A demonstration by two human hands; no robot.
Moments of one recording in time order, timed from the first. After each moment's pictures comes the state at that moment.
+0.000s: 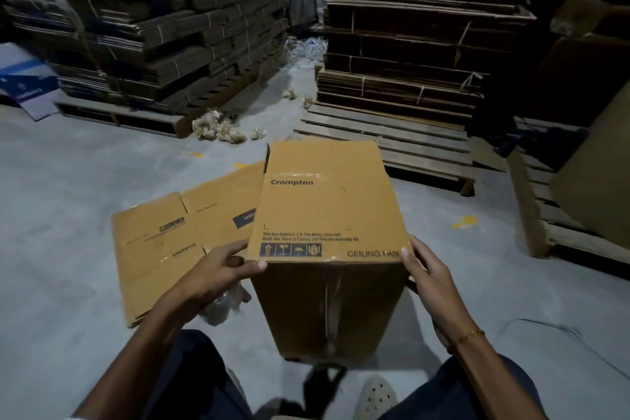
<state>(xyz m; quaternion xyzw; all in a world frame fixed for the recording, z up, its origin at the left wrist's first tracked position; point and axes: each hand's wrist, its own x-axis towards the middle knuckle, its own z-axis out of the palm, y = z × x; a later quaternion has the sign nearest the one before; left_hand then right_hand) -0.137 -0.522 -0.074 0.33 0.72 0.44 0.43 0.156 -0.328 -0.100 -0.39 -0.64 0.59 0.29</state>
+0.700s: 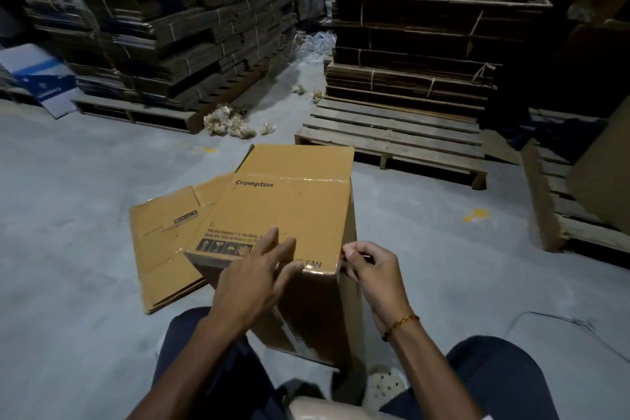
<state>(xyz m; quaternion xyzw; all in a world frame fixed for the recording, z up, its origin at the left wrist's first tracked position) -0.079 -0.524 -0.077 0.50 0.85 0.12 0.08 0.083 -0.387 -0.109 -0.40 -0.61 0.61 0.31</state>
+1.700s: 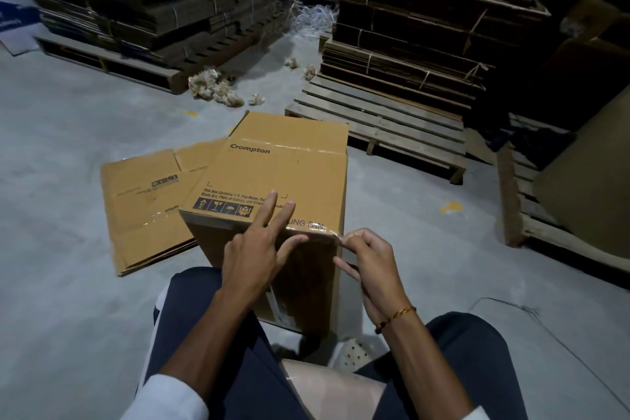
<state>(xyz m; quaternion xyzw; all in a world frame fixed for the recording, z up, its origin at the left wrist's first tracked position) -0.079 -0.519 -0.124 0.47 0.85 0.22 0.00 0.089 -0.421 -0.082 -0.42 -0.54 0.67 0.28</state>
